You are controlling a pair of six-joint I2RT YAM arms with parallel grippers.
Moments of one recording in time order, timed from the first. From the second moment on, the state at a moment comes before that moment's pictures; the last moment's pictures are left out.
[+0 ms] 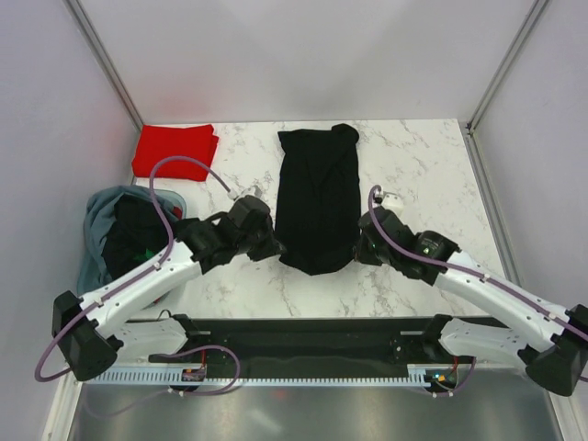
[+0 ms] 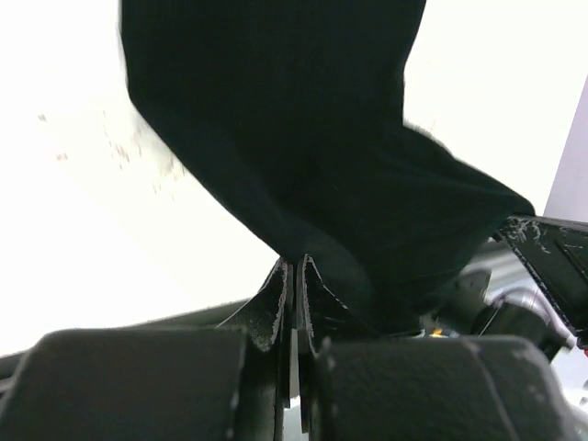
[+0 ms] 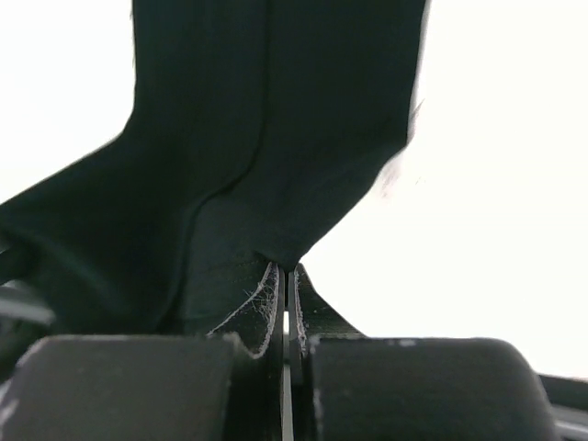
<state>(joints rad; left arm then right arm) -0.84 1.13 0.97 -0.68 -0.10 -1.02 0.89 1.02 0.91 -0.75 0.29 0.90</state>
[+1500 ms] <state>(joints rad) -0.31 2.27 2.04 -0.86 0.19 -0.61 0.32 1.91 1.60 -0.62 0.06 0.49</state>
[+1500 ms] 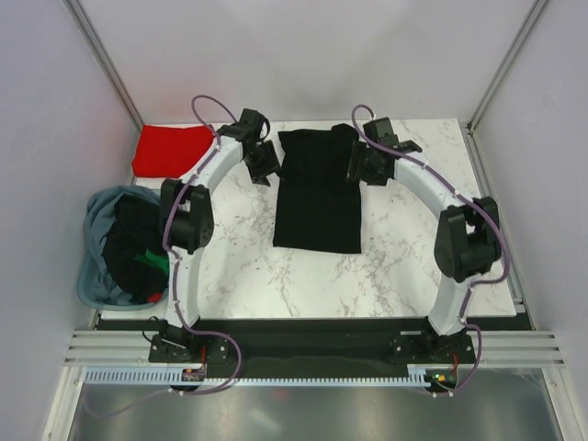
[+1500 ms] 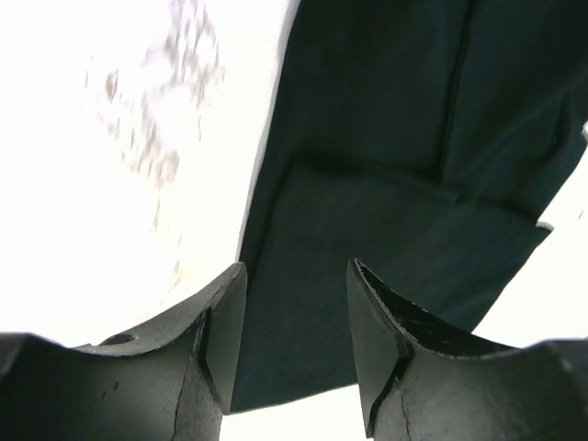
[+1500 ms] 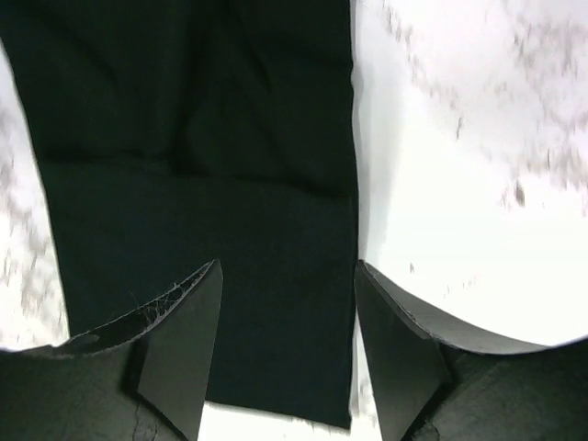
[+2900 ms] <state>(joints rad) -0.42 1.70 0.97 -0.36 0.27 -0.68 0.31 1.54 0.71 -0.19 -0.31 0.54</state>
